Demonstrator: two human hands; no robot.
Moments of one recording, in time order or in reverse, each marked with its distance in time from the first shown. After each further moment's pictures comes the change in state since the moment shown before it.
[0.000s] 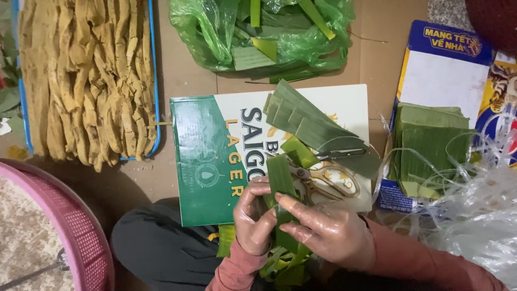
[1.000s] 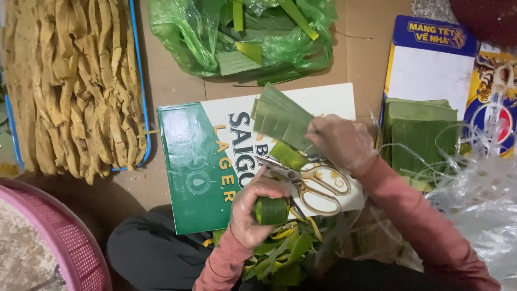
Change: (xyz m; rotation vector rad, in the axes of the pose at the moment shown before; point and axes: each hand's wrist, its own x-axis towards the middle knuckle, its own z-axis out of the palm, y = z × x) left_hand 0.038 0.020 -0.002 0.423 -0.372 0.170; right_hand 0.054 0.145 -0.031 -0.629 -0.175 0.438
